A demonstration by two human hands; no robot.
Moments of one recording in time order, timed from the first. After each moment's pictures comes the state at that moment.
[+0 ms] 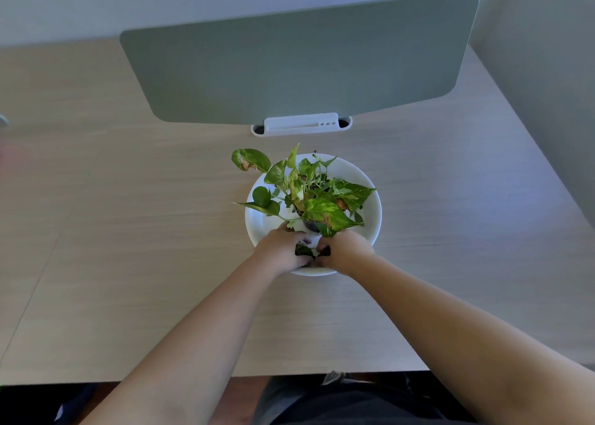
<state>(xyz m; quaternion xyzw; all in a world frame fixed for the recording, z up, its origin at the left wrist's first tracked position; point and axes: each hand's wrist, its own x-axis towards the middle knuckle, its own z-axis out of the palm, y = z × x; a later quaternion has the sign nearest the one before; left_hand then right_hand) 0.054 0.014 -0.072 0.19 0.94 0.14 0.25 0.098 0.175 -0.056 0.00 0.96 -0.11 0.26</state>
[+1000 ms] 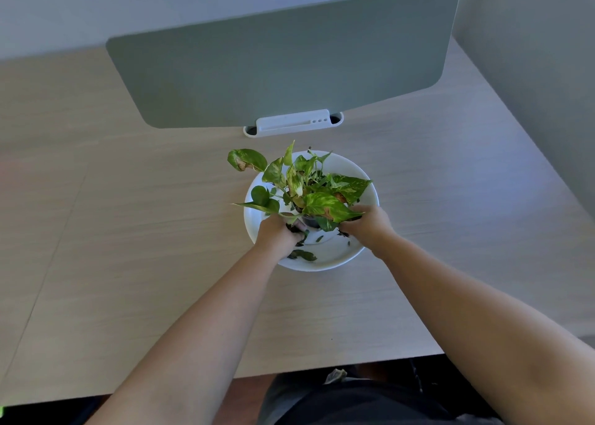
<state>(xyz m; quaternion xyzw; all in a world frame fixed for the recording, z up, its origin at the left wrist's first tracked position) 0.047 0.020 -0.051 0.04 0.91 0.35 0.21 0.103 0.205 -0.031 0.31 0.79 -0.52 0.11</state>
